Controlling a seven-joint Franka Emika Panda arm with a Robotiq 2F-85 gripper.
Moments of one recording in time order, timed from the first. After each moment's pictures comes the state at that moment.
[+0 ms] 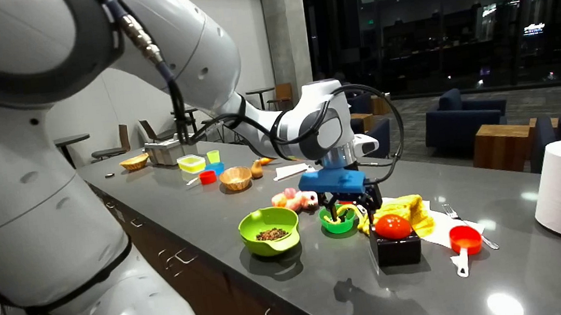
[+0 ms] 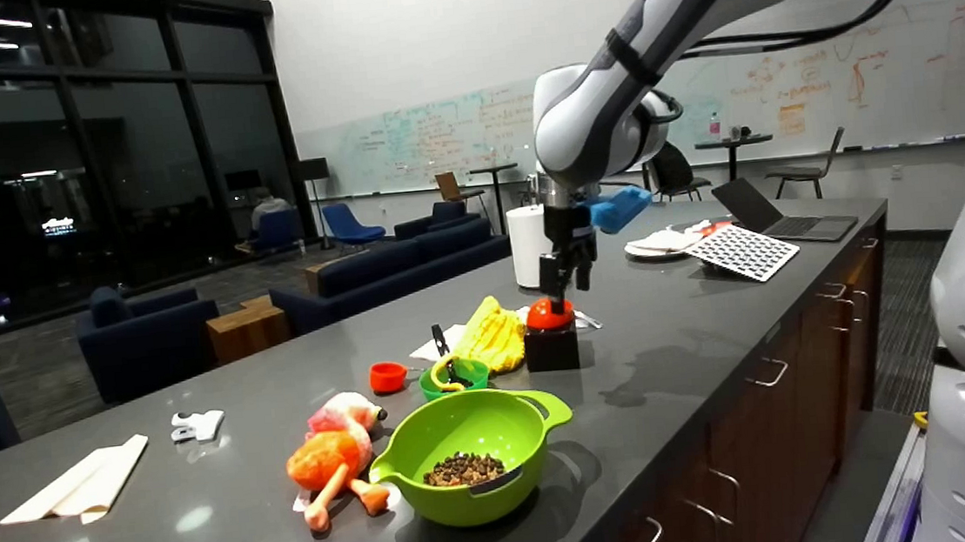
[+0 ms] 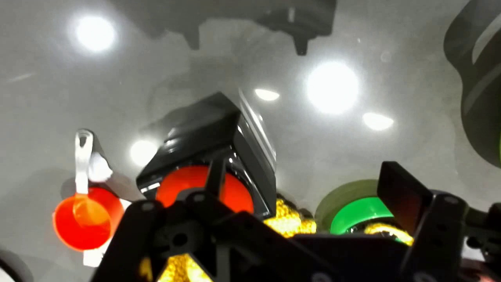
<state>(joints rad) -0.01 -0.23 -0.07 -2.49 -0.09 2.42 -0.23</state>
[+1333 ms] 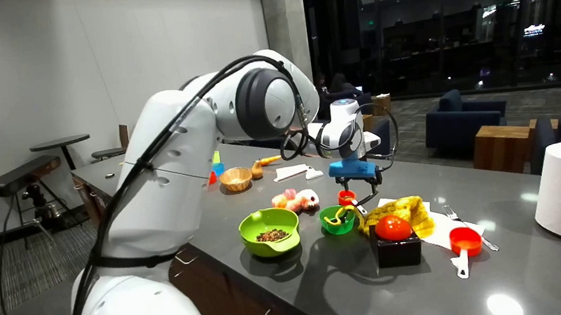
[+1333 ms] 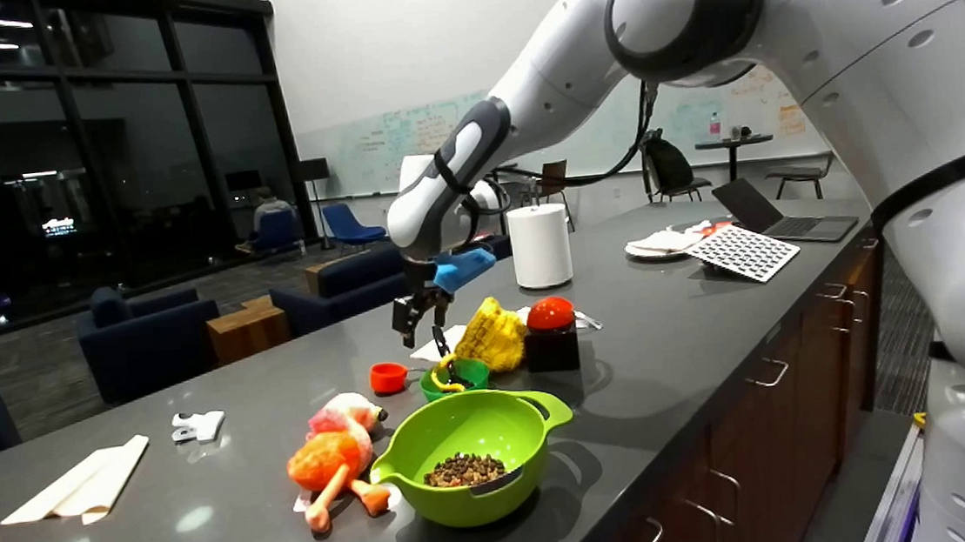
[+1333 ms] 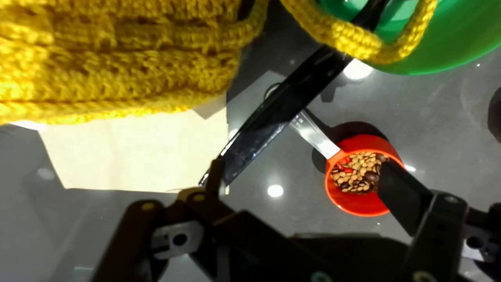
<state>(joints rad) 0.03 0.53 0.08 -1.68 -0.03 2.51 -0.19</state>
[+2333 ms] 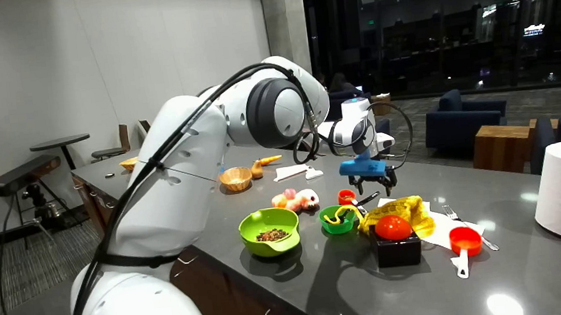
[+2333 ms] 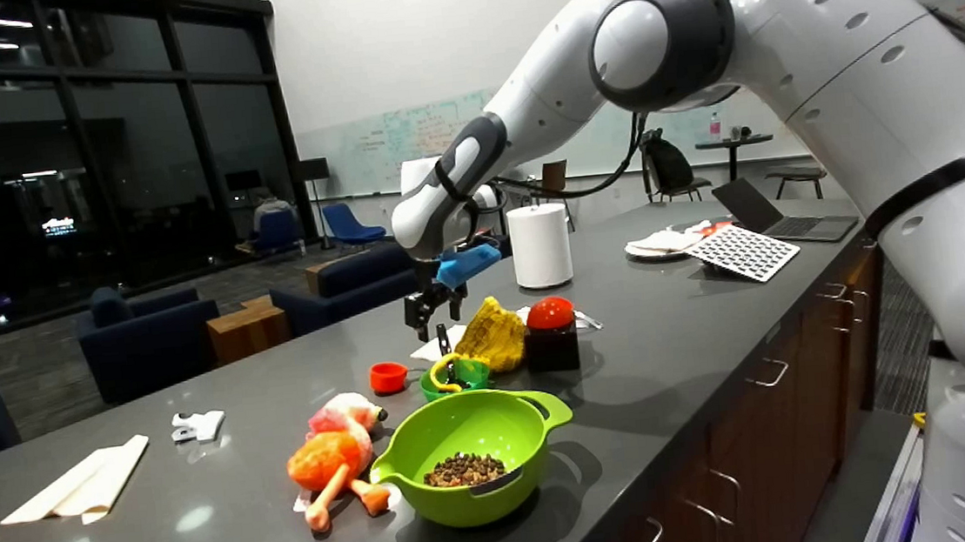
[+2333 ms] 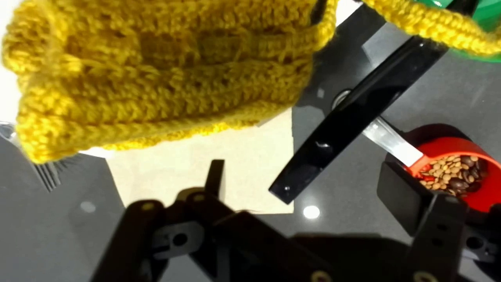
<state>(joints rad) 0.04 0.61 0.02 -1.54 -0.09 2.39 -0.08</state>
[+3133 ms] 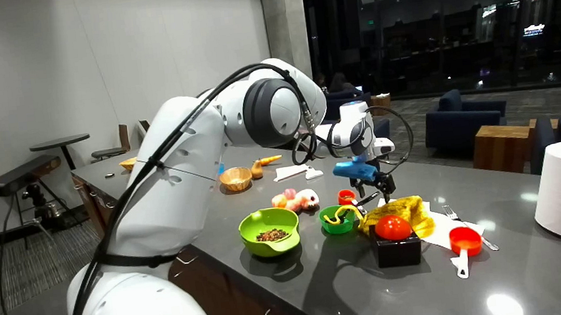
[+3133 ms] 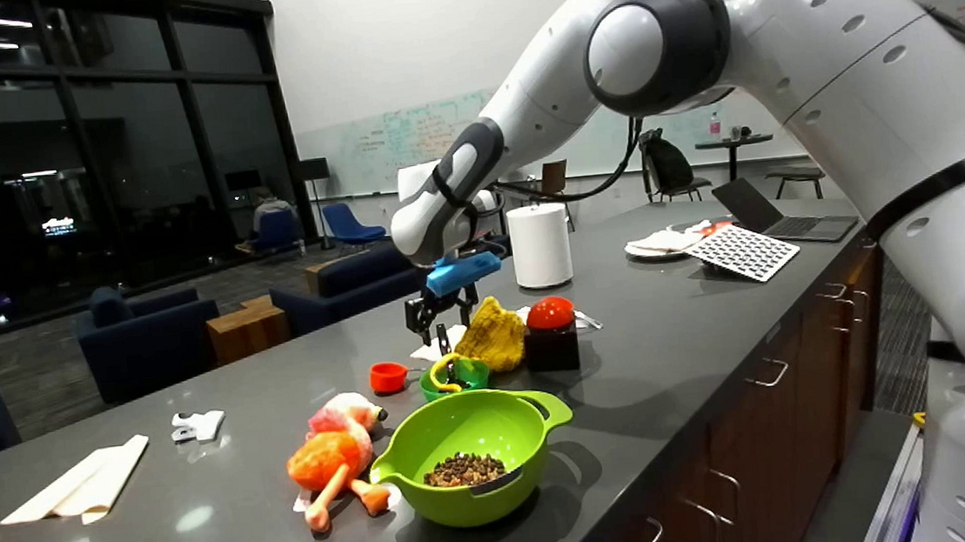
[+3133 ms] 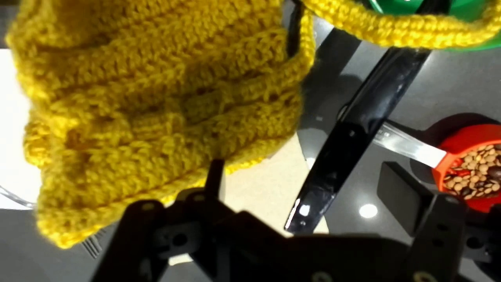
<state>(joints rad) 0.09 0.62 -0.04 -1.55 -0.09 2.35 0.19</state>
